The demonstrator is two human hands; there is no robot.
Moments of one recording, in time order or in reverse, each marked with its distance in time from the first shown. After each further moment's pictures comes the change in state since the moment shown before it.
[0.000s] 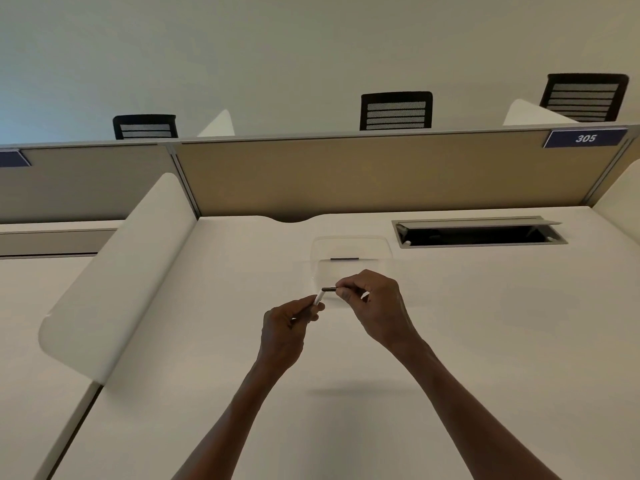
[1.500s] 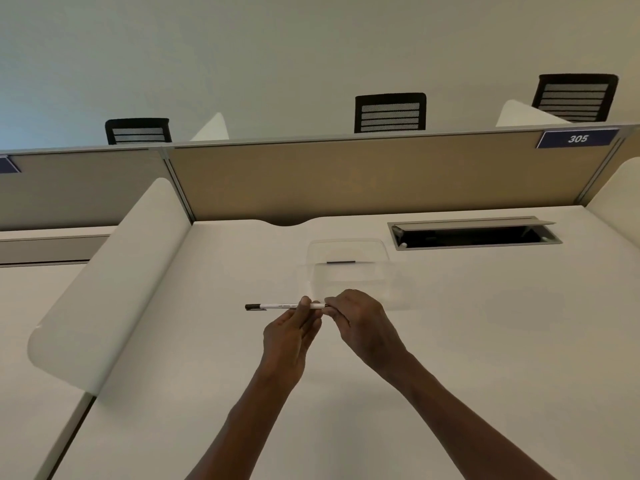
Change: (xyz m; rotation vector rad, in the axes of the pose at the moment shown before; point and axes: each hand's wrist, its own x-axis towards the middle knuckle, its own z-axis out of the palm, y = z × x) left_hand 0.002 0.021 0.015 -0.912 0.132 -0.605; right_hand -0.012 0.011 0.022 -0.307 -0.038 -0.302
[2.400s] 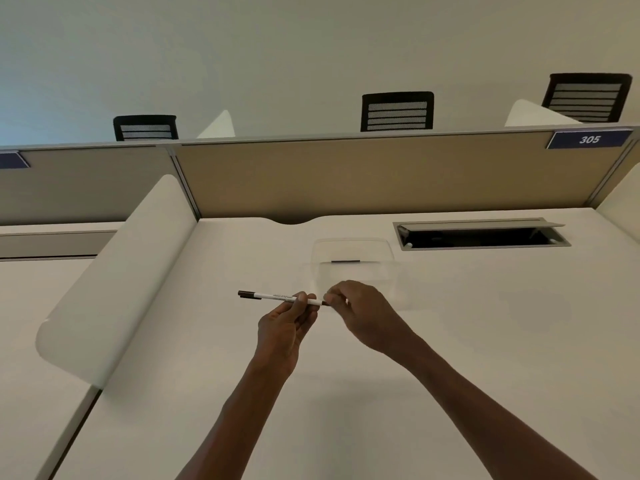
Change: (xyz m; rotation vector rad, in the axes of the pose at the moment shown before) left_hand 0.008 0.013 -0.006 0.020 0.017 0.059; right_hand 0.020 0.005 -0.007 0.218 -0.277 0.283
